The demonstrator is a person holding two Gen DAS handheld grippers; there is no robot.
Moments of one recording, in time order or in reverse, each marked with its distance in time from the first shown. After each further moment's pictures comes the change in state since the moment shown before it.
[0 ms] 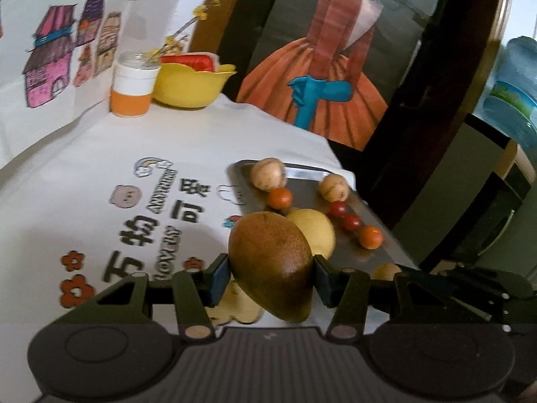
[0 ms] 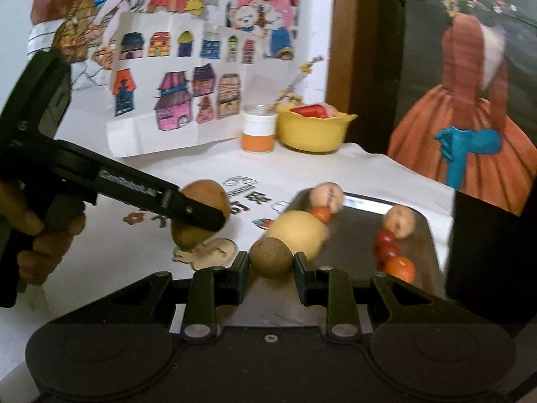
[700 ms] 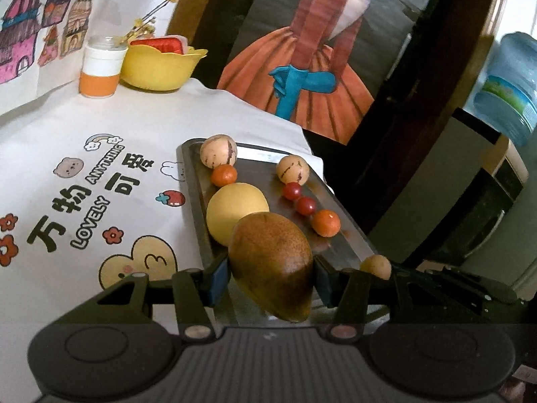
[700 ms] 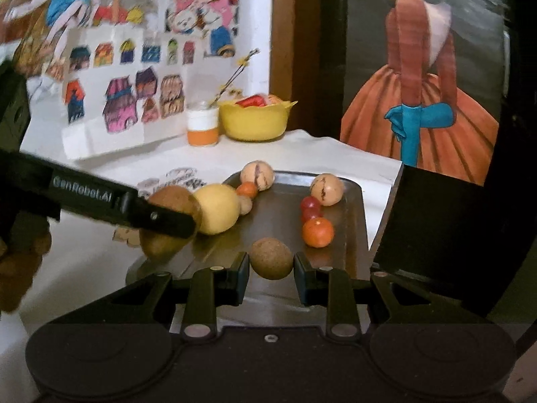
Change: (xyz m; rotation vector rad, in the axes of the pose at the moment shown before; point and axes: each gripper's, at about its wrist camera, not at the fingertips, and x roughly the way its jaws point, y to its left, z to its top) left arm 0.027 -0.053 -0.022 -0.041 0.006 -0.017; right arm -0.019 -0.058 -0.031 0.102 -0.011 -0.086
